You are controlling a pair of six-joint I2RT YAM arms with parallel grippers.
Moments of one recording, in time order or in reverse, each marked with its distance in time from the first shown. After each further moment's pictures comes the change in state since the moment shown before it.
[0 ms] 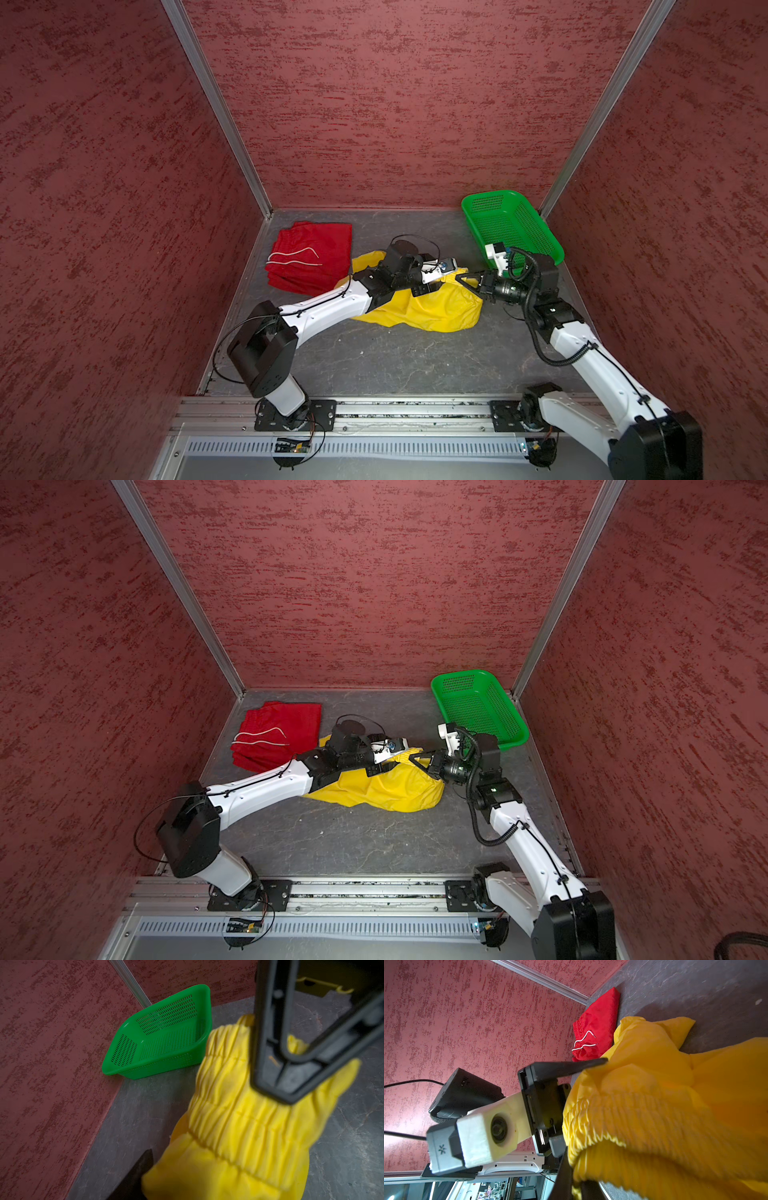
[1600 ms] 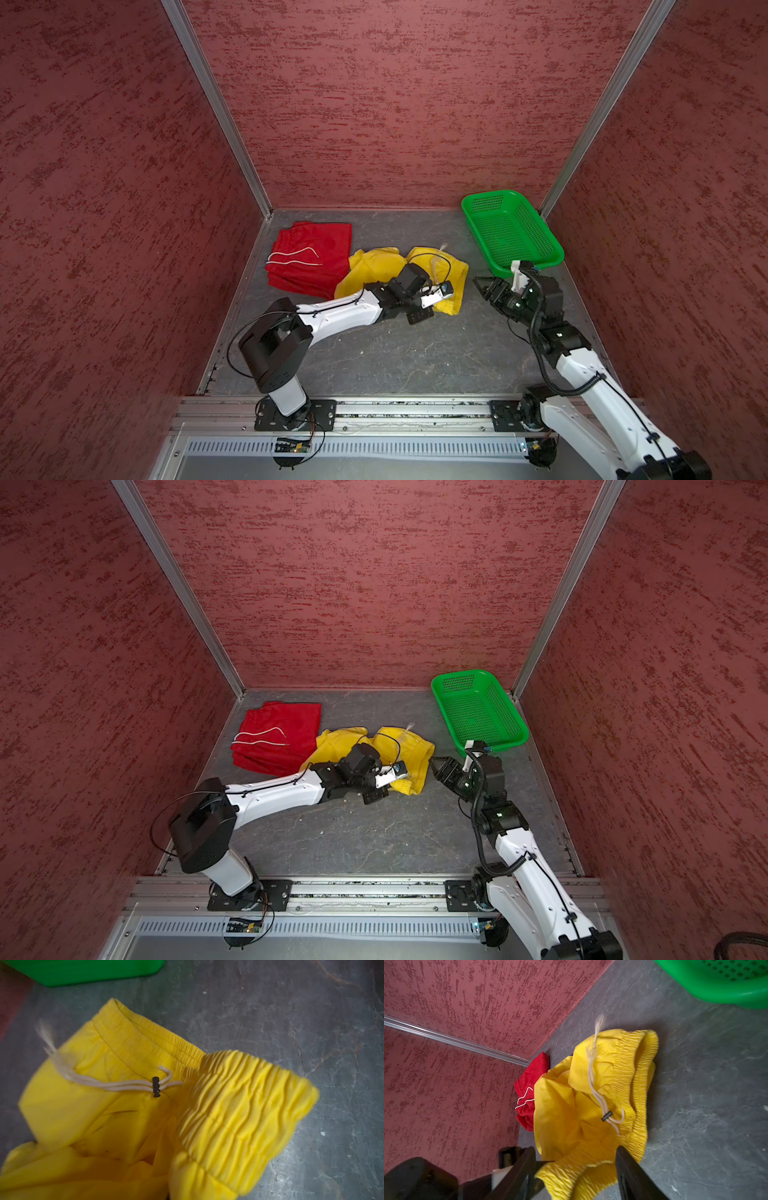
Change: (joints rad) left arm -0.101 0.091 -0.082 -0.240 -0.091 -0.245; right arm -0.001 -0.203 -0.187 -0.091 0.504 0.001
